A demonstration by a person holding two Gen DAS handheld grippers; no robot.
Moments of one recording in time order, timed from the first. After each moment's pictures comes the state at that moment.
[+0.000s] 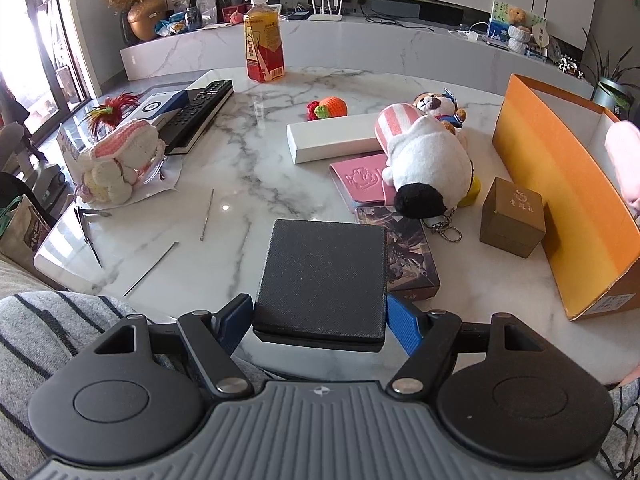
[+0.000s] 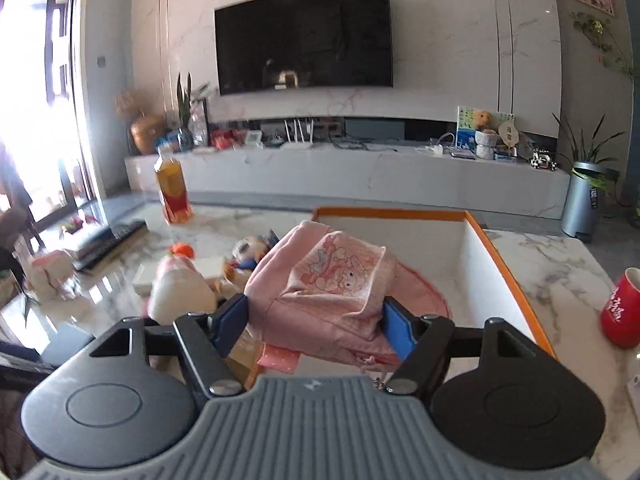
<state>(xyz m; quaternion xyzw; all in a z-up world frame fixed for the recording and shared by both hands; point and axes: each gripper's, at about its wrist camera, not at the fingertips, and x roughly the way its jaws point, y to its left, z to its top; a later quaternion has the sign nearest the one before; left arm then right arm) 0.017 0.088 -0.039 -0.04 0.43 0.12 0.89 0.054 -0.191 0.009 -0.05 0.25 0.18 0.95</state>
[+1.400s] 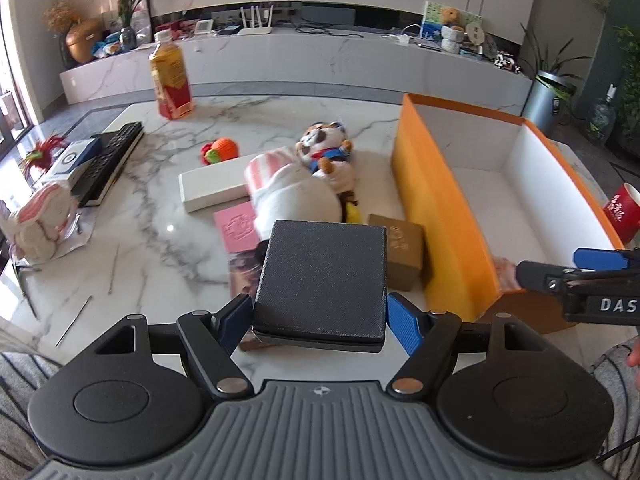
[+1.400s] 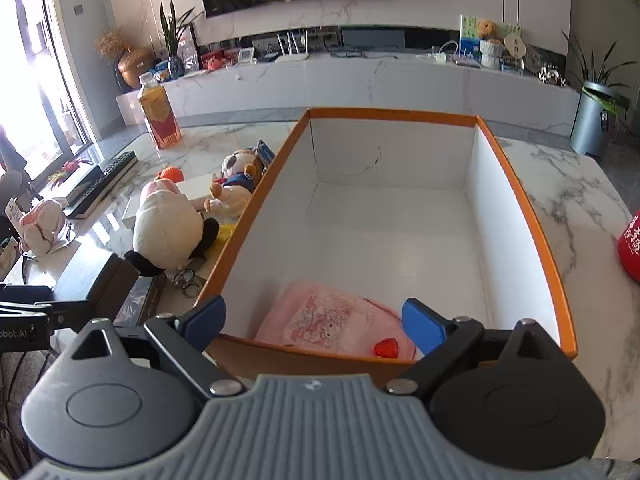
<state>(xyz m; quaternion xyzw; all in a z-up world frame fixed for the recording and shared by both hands) 0.055 0.009 0.006 -0.03 0.42 0.02 0.91 0.084 -0.204 0.002 -0.02 0.39 0.19 0.90</state>
